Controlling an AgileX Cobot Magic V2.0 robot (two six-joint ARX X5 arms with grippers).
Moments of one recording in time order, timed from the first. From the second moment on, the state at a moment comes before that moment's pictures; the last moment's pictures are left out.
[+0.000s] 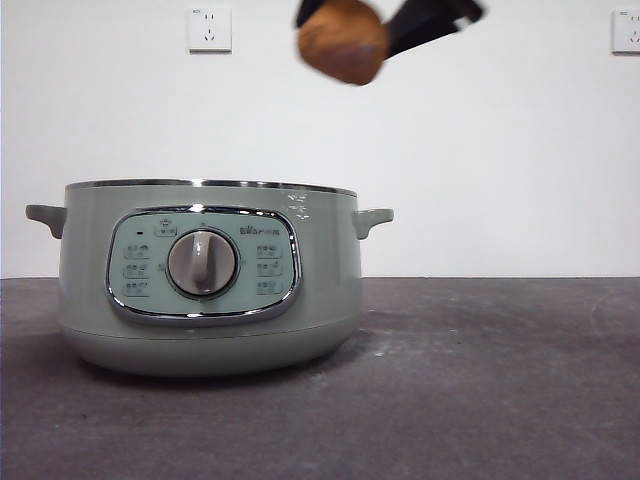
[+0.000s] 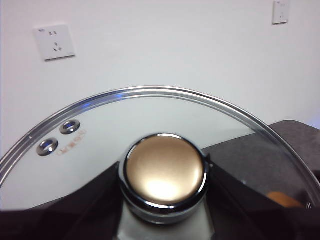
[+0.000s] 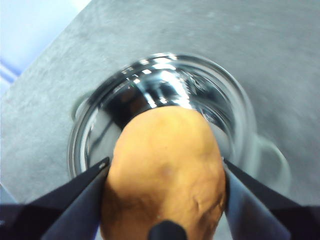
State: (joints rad) left arm -0.53 0.81 1.37 -0.55 -0.18 0.09; right arm 0.68 1.48 1.40 -0.54 -0.16 0.19
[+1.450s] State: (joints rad) left arm -0.53 0.75 1.41 -0.74 -0.18 0.10; right arm 0.79 2.22 1.94 -0.76 -0.07 -0.10
